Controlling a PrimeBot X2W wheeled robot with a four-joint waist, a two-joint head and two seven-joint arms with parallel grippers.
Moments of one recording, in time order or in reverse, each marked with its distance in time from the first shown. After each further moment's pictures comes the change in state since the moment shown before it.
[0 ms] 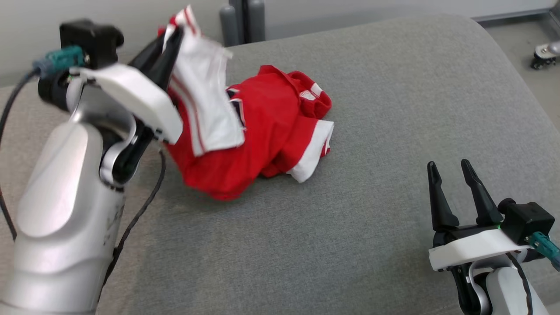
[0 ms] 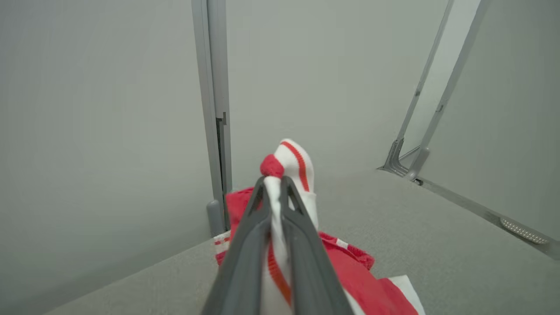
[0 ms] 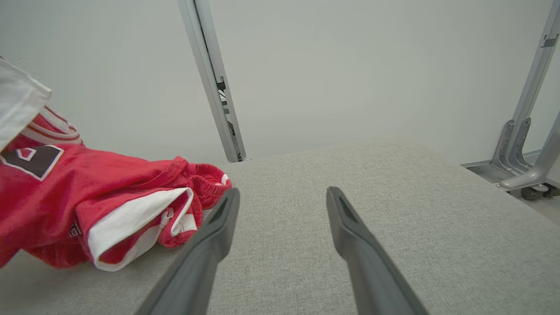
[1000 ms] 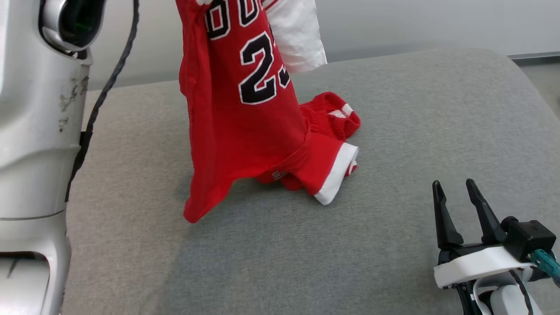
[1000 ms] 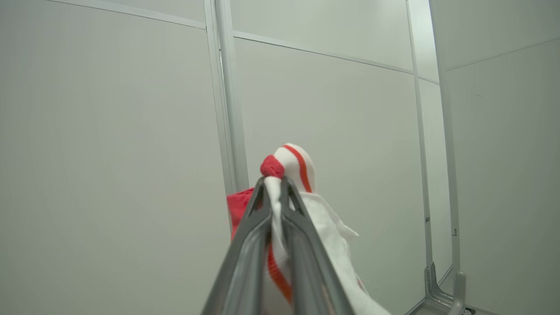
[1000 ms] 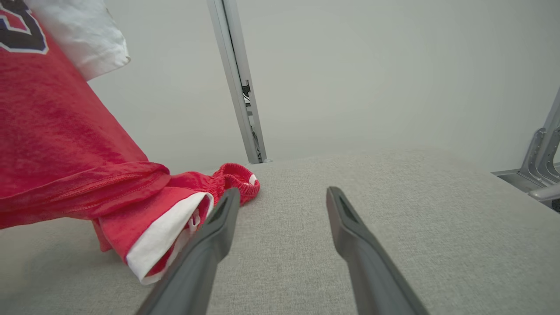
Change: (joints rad) left arm -0.479 -0.021 -0.033 0.104 -0.073 -0.007 -0.142; right arm 0.069 0.000 -0.025 -0.003 -0.025 0.000 0.000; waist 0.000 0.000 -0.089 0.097
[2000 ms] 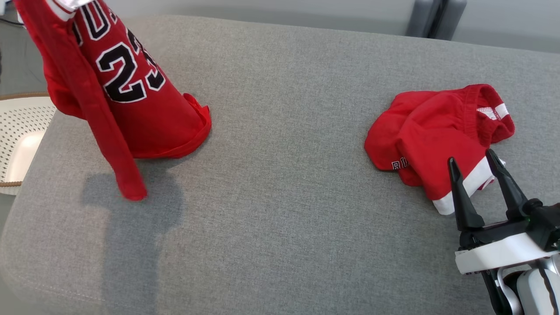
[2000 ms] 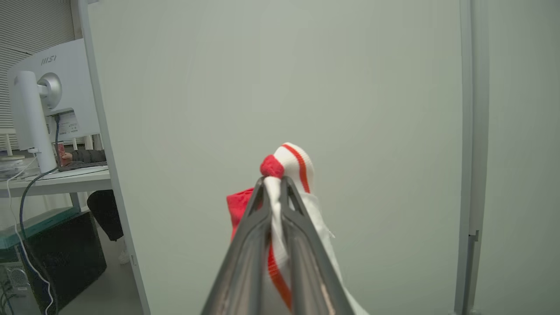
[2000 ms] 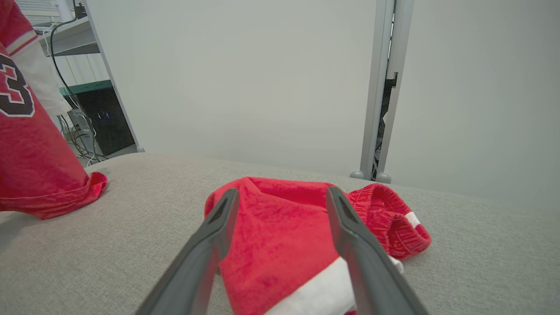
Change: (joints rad) left arm 0.160 0.240 0.145 -0.009 0.000 0.051 -0.091; right arm -0.015 -0.123 0.035 -0.145 -0.043 0.000 0.006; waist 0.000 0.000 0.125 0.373
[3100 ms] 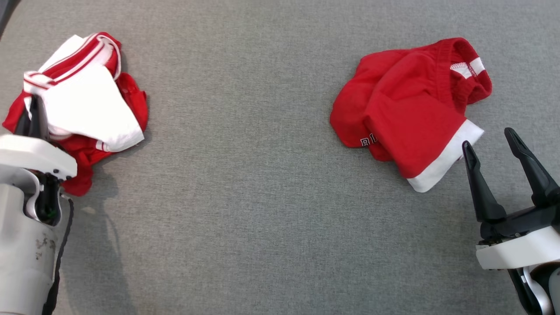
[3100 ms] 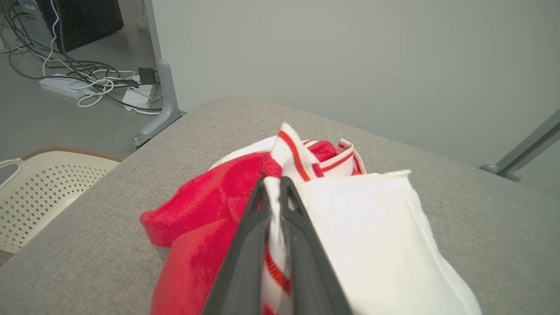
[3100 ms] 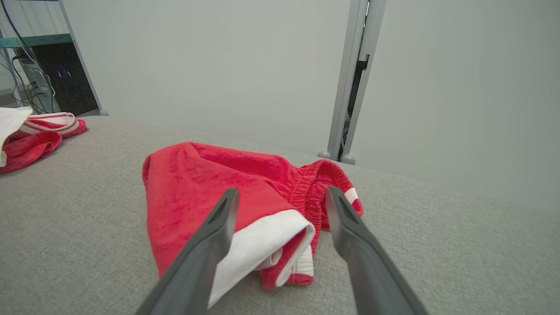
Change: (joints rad) left arm 0.289 -0.109 0.050 0.570 -0.095 -0.017 -0.243; right arm 0.035 -0.080 -0.022 -0.244 -0.029 0.000 0.142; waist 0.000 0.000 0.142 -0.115
